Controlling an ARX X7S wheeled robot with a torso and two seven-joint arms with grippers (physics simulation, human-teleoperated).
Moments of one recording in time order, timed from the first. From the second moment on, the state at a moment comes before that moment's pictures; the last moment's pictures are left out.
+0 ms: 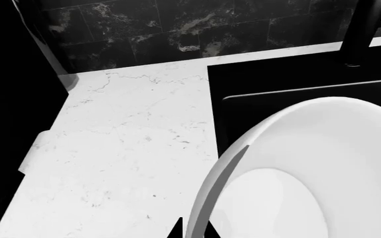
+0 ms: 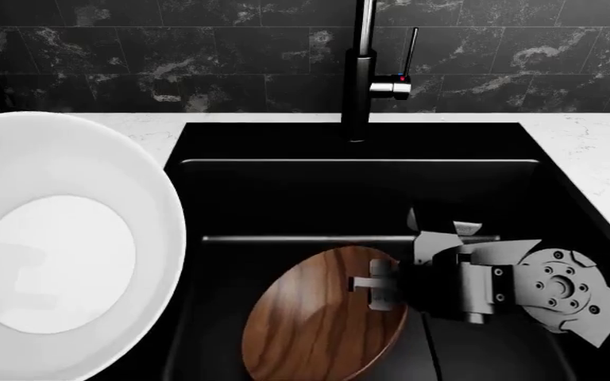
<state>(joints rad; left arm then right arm) -2.08 -1.43 1.09 0.45 -2.87 -1.11 -1.45 1.16 0.68 -1.23 0.08 2.12 0.62 1.01</state>
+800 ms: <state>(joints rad) -2.07 -1.42 1.07 0.44 -2.88 -1.11 -1.46 1.40 0.78 -1.20 -0.07 2.27 0.76 1.27</state>
